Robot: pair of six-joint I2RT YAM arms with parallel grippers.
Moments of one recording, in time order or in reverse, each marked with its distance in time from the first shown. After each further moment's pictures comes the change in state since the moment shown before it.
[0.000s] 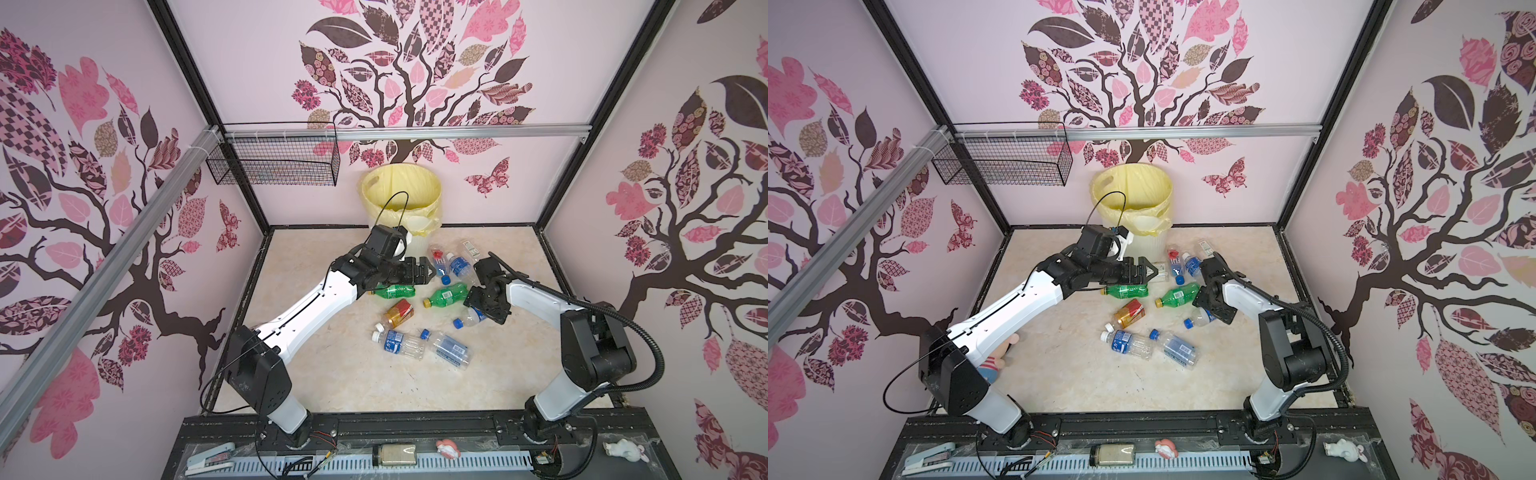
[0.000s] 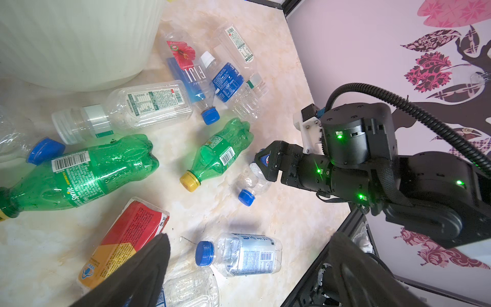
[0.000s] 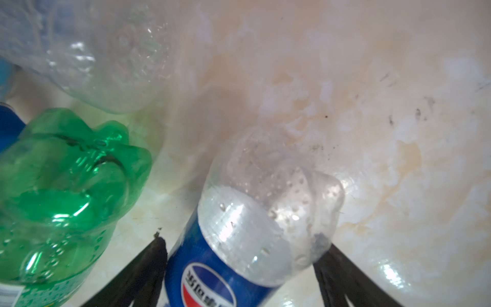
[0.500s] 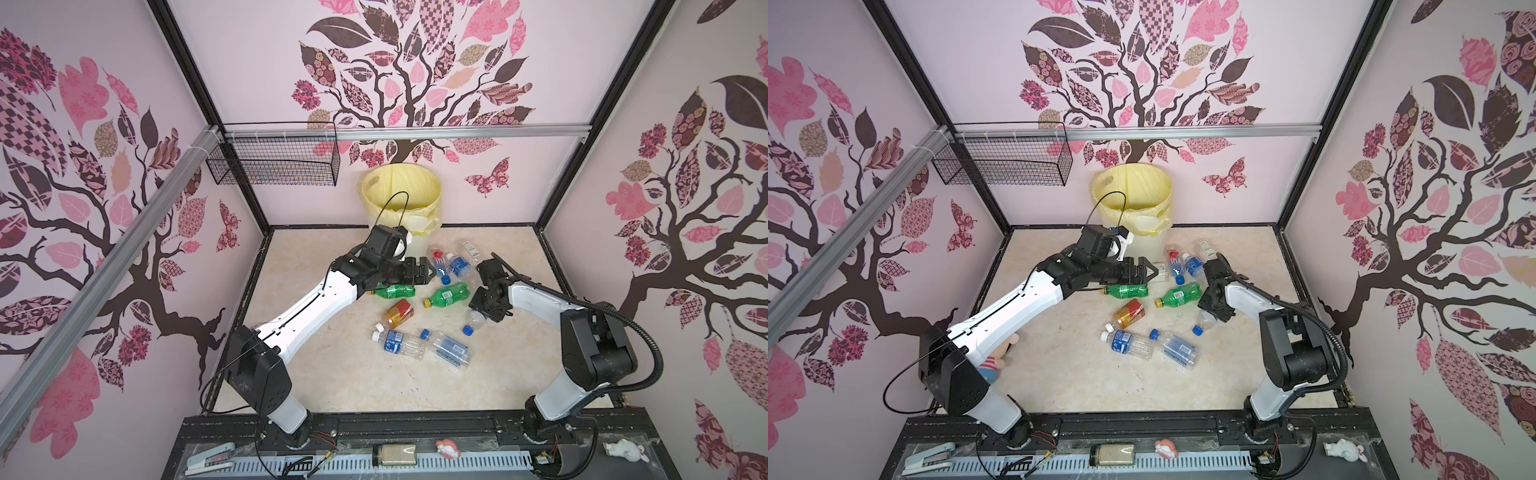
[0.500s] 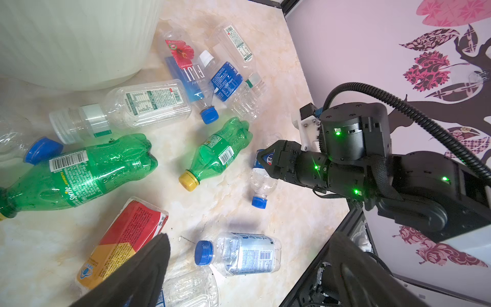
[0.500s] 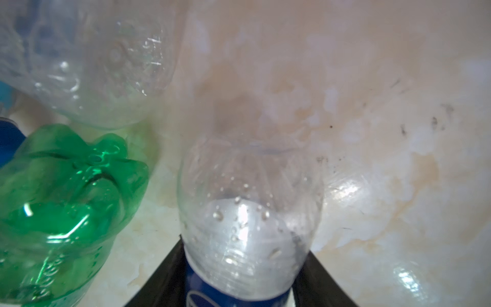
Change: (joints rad) left arm 0.000 0.000 0.000 -0.001 0.004 0.000; right arm -0.026 0.000 -0.029 0.059 -0.028 -0.005
